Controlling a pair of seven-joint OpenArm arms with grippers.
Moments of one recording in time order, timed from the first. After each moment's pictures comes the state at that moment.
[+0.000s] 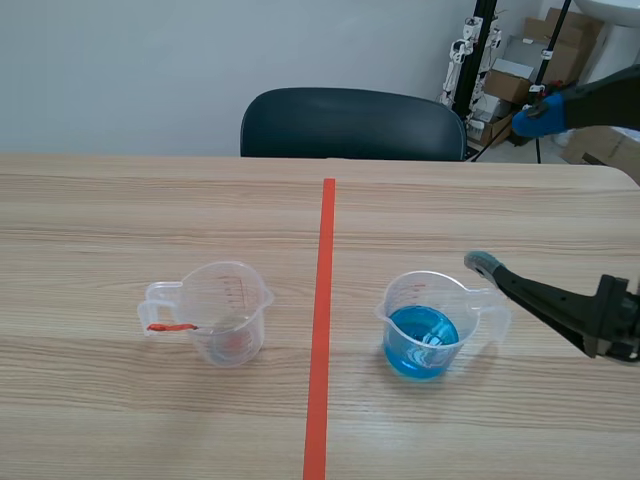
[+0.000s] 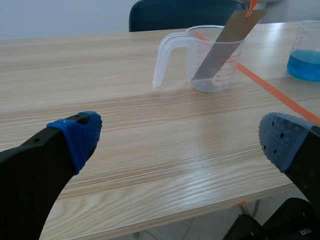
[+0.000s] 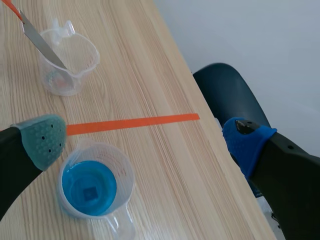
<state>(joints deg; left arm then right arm) 39.6 -19.2 -6.7 48.9 8.1 -20.4 -87.7 -27.2 65.4 -4.6 111.2 8.4 19.3 26.4</state>
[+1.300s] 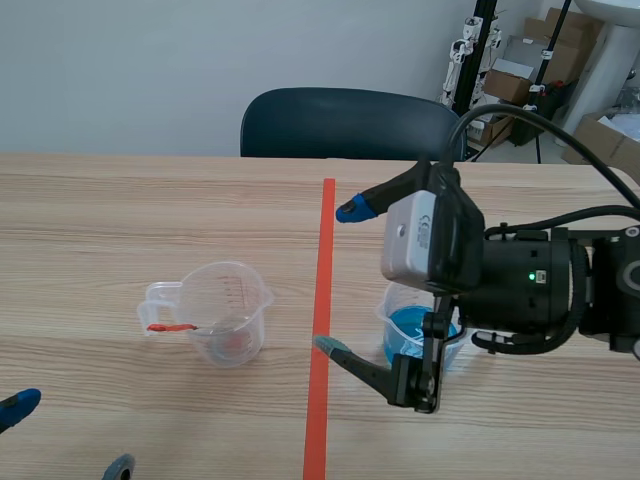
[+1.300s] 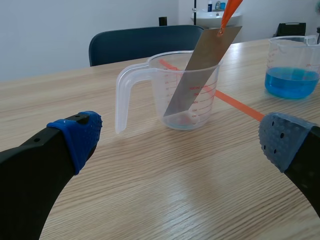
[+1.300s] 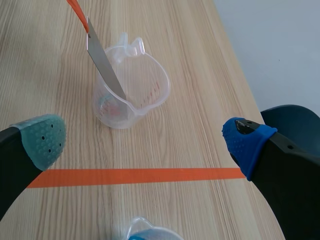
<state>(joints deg) 23.1 -15.6 -6.4 42.6 22.4 -20.3 -89.0 9.7 45.6 -48.3 94.5 -5.7 20.9 24.3</state>
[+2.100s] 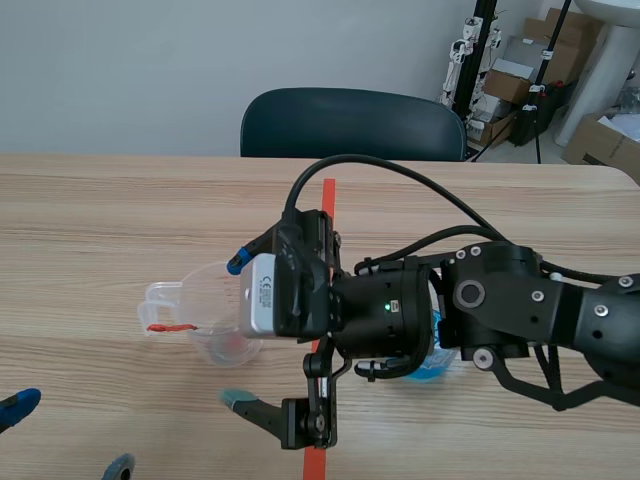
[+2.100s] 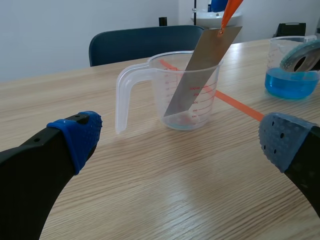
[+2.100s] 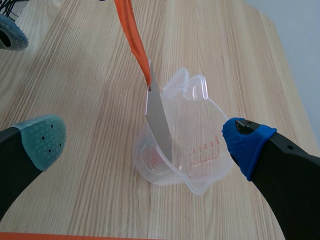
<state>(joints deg) 23.1 -15.6 -6.4 42.6 22.4 -20.3 -89.0 23.6 31.7 -68.1 83.2 -6.3 20.9 20.6</state>
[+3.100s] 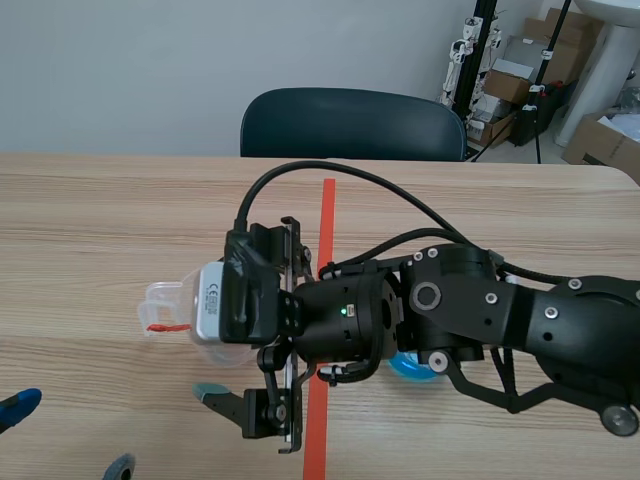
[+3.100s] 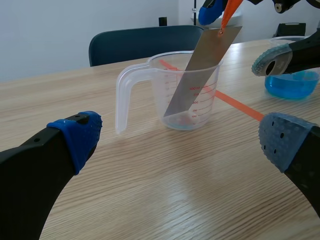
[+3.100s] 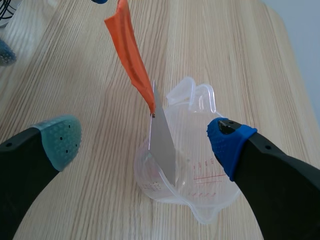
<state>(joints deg) 23.1 -15.6 -6.4 42.6 22.4 -20.3 -89.0 23.9 26.8 -68.8 82.4 -6.3 20.8 14.5</state>
